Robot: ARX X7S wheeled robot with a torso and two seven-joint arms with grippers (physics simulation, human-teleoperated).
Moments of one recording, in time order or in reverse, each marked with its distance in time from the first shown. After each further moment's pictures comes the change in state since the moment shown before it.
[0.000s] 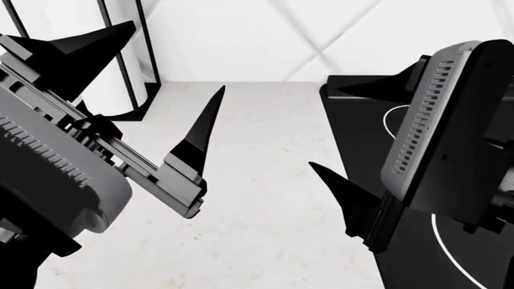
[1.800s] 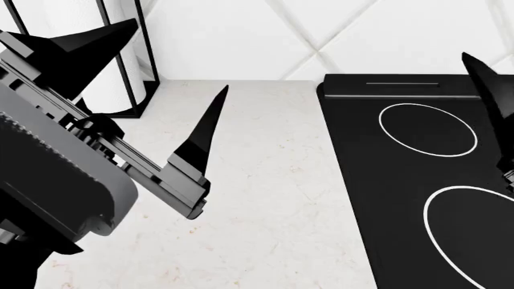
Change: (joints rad) left arm -0.050 -0.003 0.031 0.007 -0.029 -0.015 -0.031; right arm 0.263 0.127 0.256 -0.017 -0.196 0.351 -0.178
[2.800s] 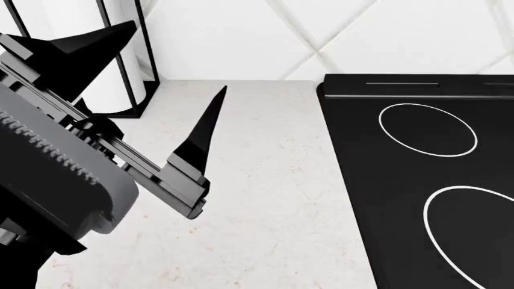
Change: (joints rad) left arm -0.004 -0.008 0.012 0.002 -0.011 0.005 -0.021; right arm 0.741 -0.070 -0.326 0.382 -0.035 0.044 0.017
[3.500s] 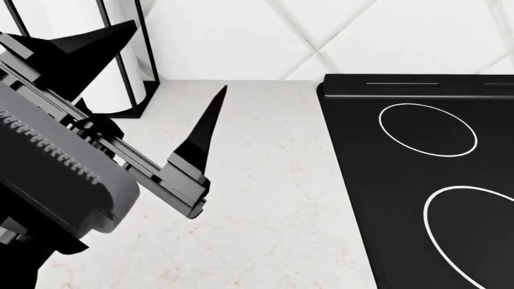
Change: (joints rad) left arm -0.008 -0.003 0.010 -0.002 0.000 0.002 -0.002; right arm 0.130 0.019 -0.011 0.150 -0.094 -0.013 0.052
